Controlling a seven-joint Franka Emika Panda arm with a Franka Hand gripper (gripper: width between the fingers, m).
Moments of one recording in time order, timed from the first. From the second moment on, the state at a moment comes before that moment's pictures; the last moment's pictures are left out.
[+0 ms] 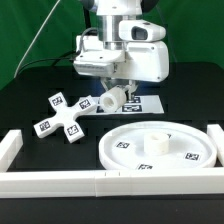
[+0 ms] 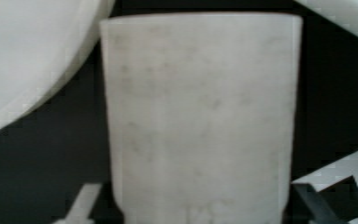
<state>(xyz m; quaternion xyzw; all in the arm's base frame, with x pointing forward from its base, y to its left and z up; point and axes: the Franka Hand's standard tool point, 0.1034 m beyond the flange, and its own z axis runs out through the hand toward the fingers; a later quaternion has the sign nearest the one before) 0.414 -0.013 0.046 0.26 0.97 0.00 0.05</state>
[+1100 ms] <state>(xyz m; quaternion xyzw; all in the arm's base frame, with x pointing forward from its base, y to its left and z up) 0.401 0.022 0.008 0.30 0.95 0.03 0.01</state>
